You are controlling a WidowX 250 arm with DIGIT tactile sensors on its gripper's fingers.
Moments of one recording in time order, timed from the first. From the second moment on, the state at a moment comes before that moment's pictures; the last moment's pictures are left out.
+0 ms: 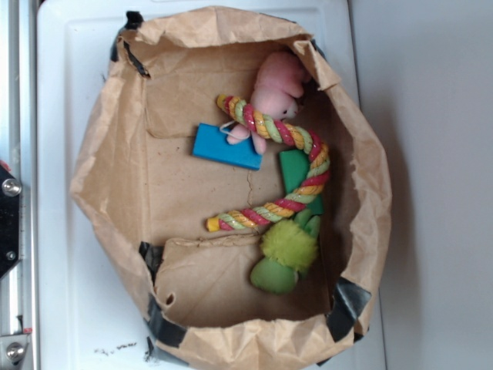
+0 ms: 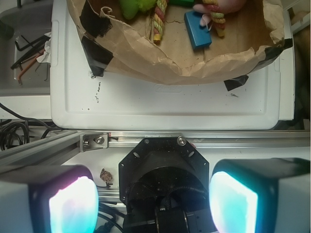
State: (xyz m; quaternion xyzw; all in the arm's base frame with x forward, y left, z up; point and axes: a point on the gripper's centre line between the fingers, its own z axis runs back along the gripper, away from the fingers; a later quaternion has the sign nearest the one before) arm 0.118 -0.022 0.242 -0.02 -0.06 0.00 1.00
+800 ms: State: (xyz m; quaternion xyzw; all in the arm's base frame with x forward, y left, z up) arm 0.175 -0.045 0.217 -0.01 -0.05 0.06 1.00
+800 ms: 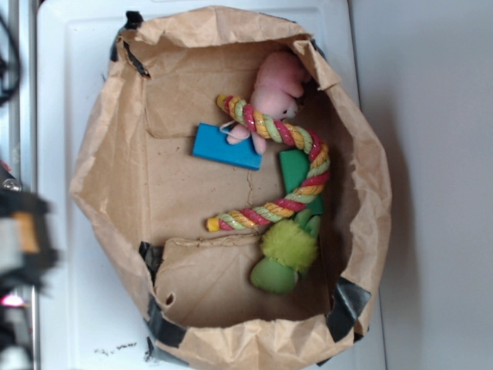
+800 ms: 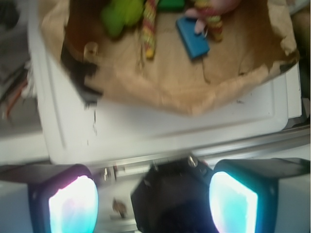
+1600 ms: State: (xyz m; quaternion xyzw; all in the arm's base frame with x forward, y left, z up) arm 0.262 -0.042 0.187 -0.02 -0.10 0.05 0.99
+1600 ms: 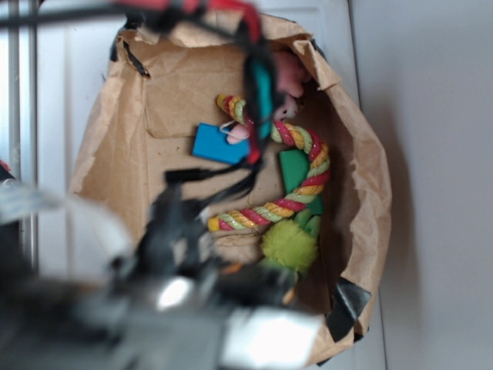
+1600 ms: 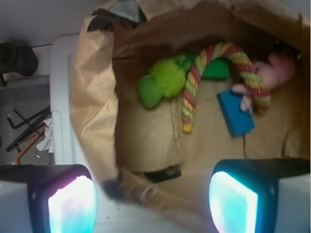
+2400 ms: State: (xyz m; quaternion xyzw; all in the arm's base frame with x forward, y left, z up) arm 0.288 -0.013 0.150 -0.01 -0.10 0.03 0.99
